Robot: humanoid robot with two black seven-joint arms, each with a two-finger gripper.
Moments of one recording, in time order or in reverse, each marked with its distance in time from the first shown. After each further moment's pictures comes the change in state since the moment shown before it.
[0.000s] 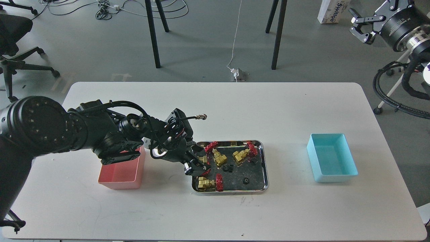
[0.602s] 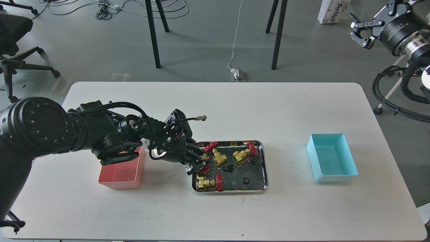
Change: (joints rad) left arm 0.004 0.001 0.005 0.001 0.019 0.038 0.000; right arm -0.021 0.002 0.002 -0.001 0.000 -0.003 0.001
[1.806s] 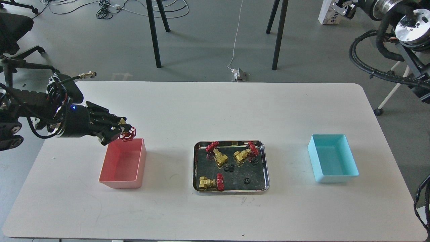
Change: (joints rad) left arm -0.166 0.742 -0.120 -0.377 0.215 0.014 0.000; right arm 0.261 0.150 -0.068 -0.081 -0.009 -0.324 -0.130
